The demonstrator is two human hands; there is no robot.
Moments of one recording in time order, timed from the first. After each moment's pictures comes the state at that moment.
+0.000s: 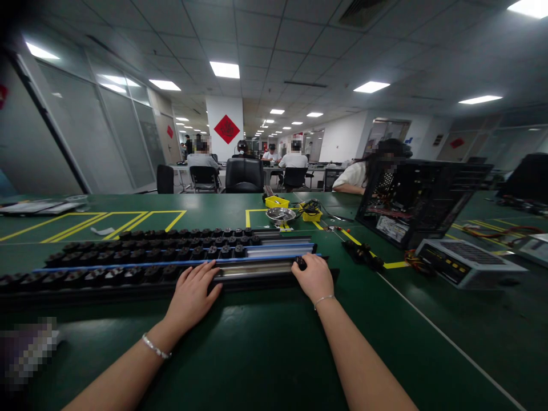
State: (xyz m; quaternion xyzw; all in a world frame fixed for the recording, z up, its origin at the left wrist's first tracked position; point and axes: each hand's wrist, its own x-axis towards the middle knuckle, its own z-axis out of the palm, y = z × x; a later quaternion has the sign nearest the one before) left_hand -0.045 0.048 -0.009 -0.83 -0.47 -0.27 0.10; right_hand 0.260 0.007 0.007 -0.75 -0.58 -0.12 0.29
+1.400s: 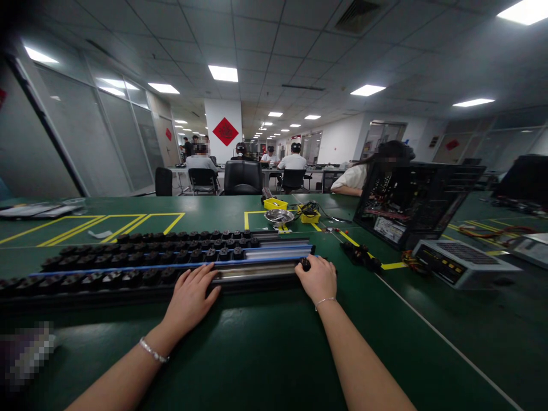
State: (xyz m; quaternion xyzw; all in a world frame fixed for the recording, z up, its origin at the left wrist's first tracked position) left_hand -0.044 0.048 -0.009 -0.84 -0.47 -0.26 0.11; right_hand 0.268 0.005 0.005 -0.81 -0.51 -0.14 0.26
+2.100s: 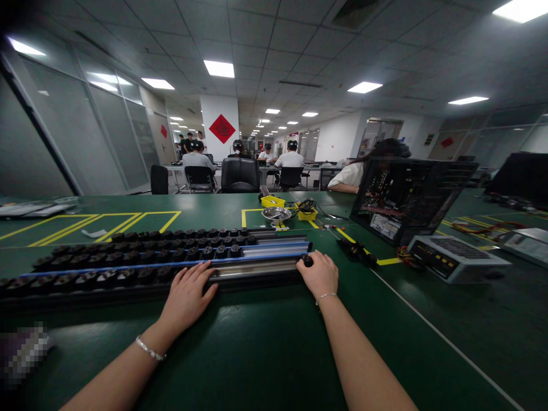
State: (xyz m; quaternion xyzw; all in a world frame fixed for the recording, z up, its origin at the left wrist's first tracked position) left_hand -0.045 0.050 -0.011 -0.84 -0.47 -0.26 0.11; right_hand 0.277 0.002 0.003 -0.83 -0.48 -0.12 0.28
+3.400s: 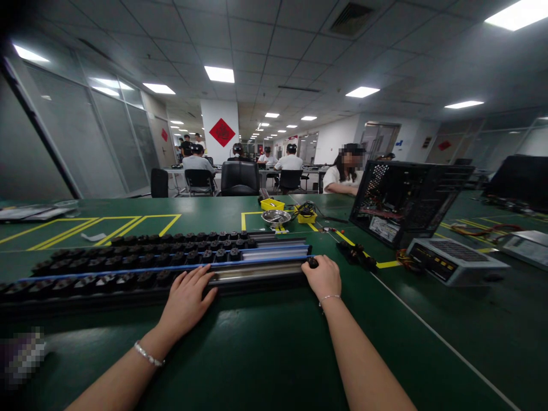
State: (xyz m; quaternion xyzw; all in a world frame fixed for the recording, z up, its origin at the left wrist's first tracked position) left_hand -0.045 0.050 -0.010 -0.83 -0.47 -0.26 0.11; right_hand 0.289 0.000 0.008 -0.83 -0.47 -0.10 0.30
